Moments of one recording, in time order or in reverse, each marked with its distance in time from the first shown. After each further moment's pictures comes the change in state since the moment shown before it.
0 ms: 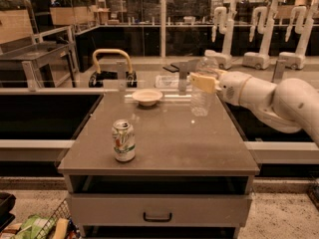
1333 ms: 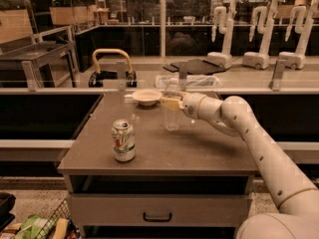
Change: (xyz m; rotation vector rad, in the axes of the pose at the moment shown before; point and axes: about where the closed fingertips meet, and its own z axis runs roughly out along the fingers) arm 0.130 -0.020 0.129 -0.078 0.090 0.026
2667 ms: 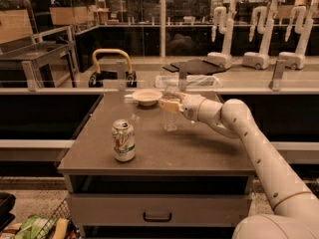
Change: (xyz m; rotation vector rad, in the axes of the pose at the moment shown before) arm 0.012 0.003 0.003 -0.049 -0.020 -0.029
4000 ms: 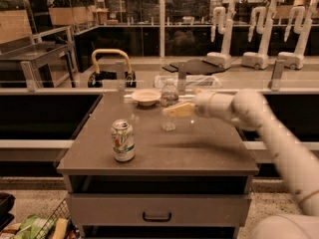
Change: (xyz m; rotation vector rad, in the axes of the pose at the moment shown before) arm -0.010 -0.005 -0.035 0.040 0.135 -0.053
